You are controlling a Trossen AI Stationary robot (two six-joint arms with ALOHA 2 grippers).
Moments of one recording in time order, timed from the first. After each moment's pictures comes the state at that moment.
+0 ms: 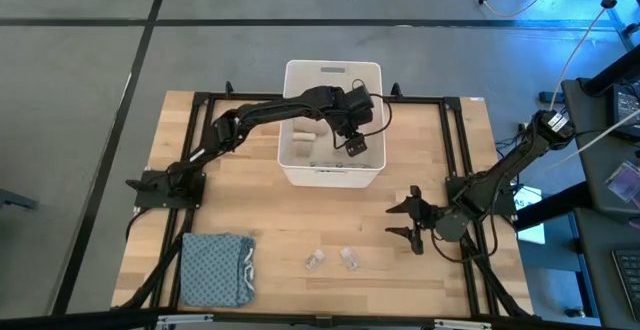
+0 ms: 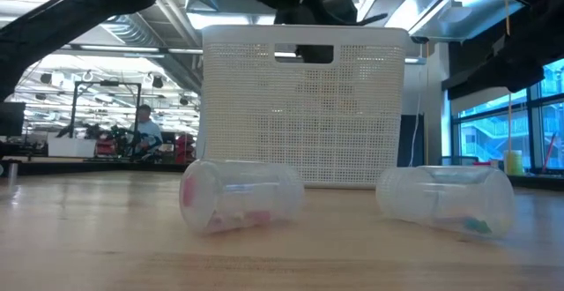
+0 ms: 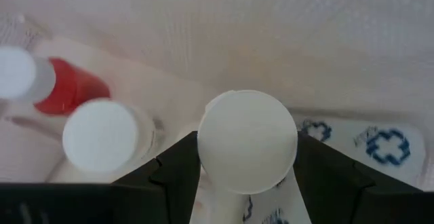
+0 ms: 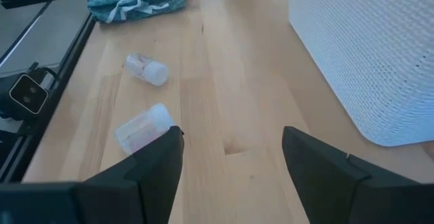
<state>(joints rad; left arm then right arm) 0.32 2.35 2.30 -1.00 0.10 -0.07 0.74 1.03 0.38 0.05 0.66 0.60</state>
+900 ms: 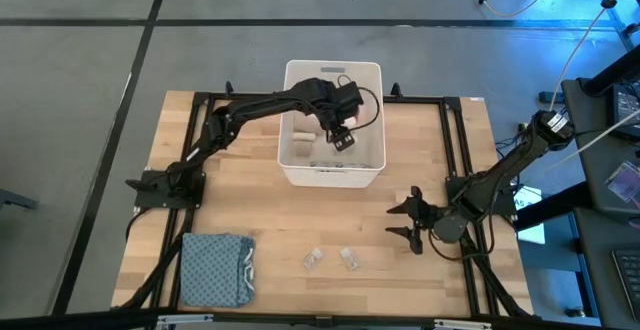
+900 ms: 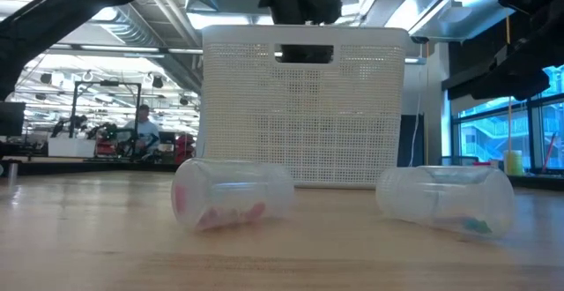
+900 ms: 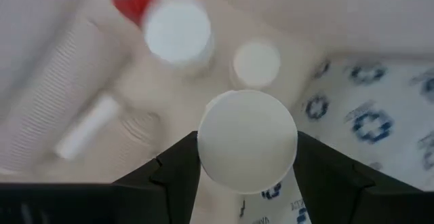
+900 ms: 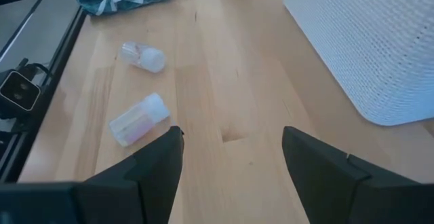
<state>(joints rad) 0.33 2.26 2.26 -1.21 -0.01 -0.17 0.74 1.05 0.38 0.01 0.65 0.68</state>
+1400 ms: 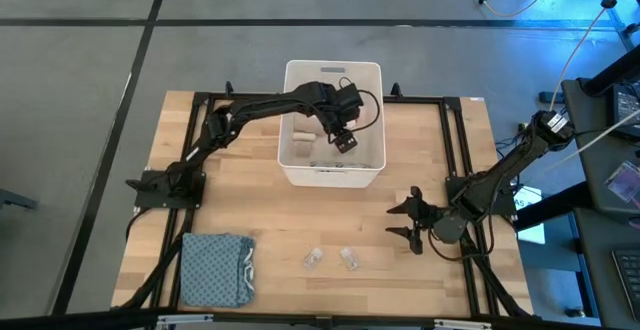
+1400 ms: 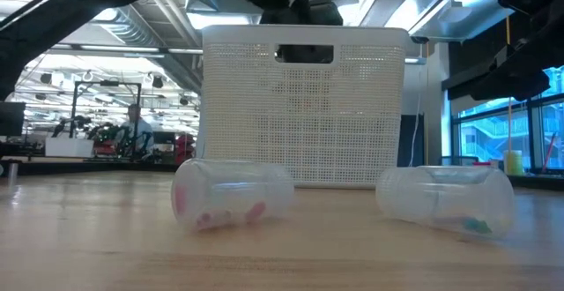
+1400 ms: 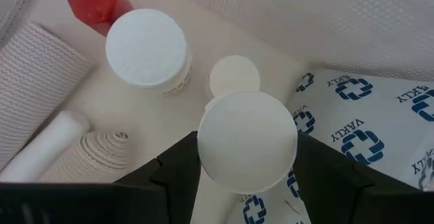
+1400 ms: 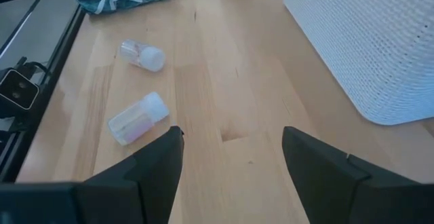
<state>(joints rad) 0.35 2.26 2.16 -1.07 0.08 -0.18 0.74 1.05 0.38 0.01 0.65 0.68</state>
